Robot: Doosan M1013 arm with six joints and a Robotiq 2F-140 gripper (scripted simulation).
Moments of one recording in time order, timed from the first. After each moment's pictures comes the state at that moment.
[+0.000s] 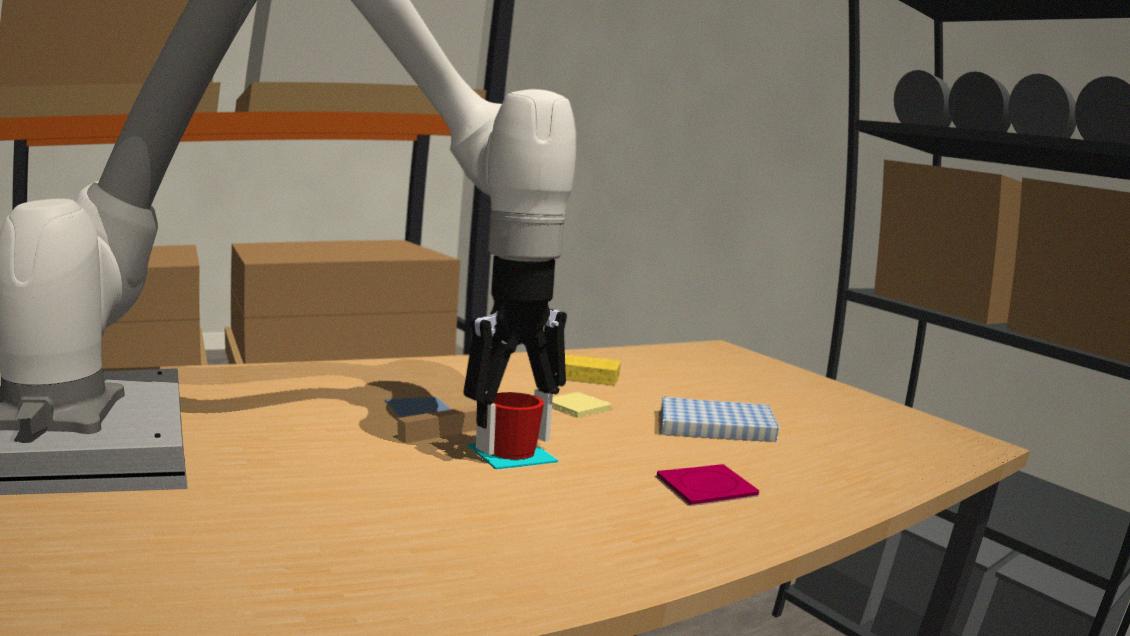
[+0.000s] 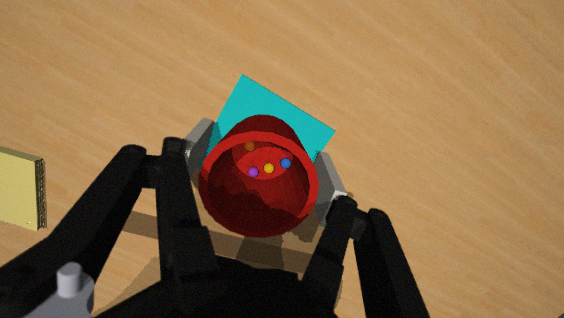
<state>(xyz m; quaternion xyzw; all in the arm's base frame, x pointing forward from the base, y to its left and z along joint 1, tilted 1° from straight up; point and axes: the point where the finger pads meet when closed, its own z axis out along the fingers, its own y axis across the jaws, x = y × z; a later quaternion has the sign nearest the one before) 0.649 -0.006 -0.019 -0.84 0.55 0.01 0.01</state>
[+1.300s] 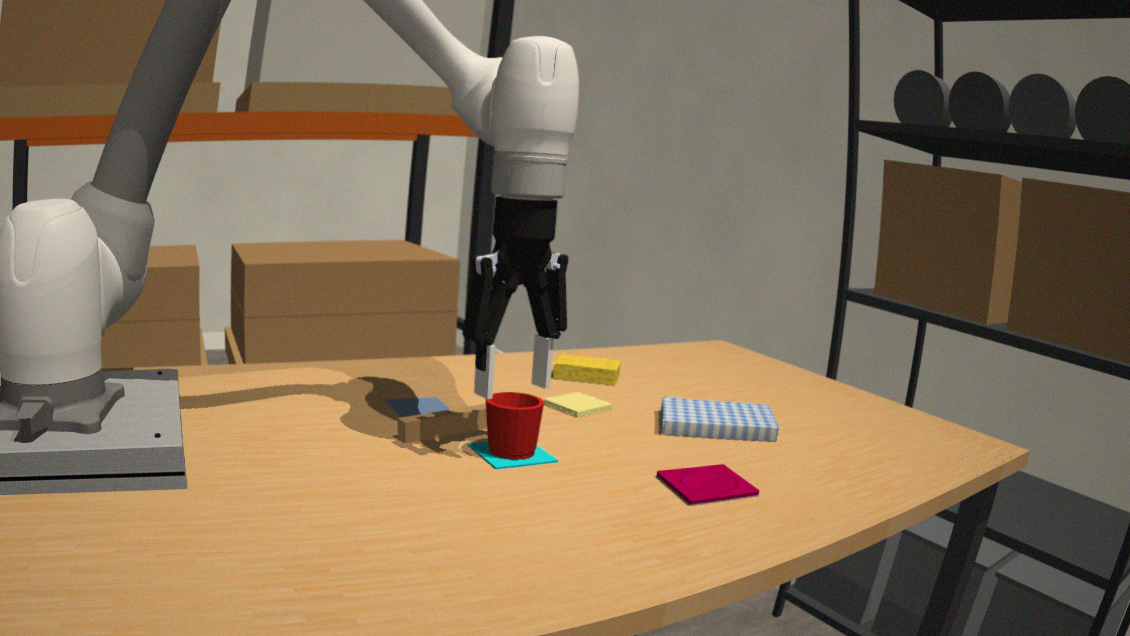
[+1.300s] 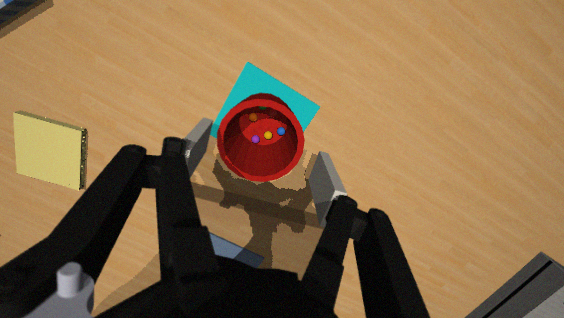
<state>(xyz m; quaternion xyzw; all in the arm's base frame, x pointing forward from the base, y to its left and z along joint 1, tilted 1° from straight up) 0.646 -0.006 0.054 -0.84 0.55 0.01 0.01</state>
